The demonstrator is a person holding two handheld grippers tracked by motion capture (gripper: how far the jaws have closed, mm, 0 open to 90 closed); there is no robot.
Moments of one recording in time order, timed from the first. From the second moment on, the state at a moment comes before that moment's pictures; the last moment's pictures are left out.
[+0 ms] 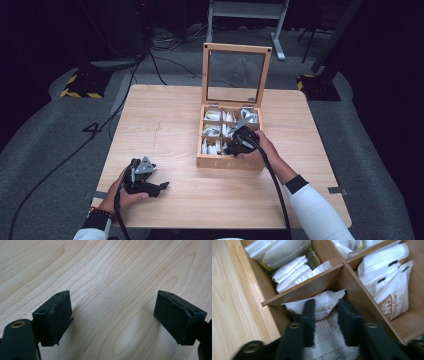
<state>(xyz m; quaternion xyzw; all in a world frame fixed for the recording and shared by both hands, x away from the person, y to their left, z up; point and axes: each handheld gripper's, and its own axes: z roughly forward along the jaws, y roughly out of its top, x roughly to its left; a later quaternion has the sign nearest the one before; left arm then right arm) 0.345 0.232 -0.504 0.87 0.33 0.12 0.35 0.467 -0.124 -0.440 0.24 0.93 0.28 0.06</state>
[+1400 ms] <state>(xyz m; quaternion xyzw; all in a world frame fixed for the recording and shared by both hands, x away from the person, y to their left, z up) 0.345 0.232 -0.504 0.87 0.33 0.12 0.35 0.454 -0.152 -0.416 0.20 0.90 0.36 0.10</state>
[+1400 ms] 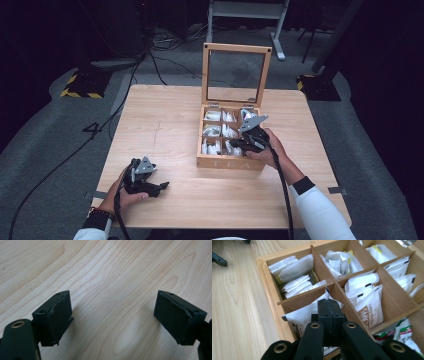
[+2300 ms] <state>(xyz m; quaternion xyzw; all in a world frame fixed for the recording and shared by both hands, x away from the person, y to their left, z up) 0.347 0.232 -0.504 0.87 0.33 0.12 0.35 0.442 -0.190 -0.389 0.20 0.87 0.44 0.13</state>
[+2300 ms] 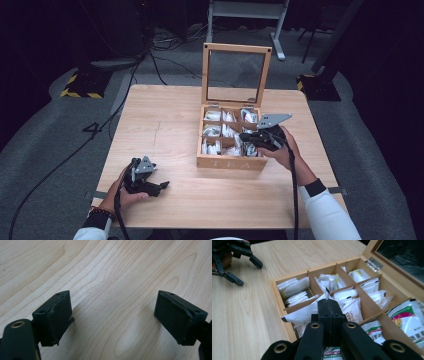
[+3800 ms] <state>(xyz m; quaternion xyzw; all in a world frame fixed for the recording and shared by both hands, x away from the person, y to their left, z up) 0.348 0.232 -0.504 0.87 0.33 0.12 0.35 0.375 -0.221 -0.366 0.15 0.85 0.49 0.13</state>
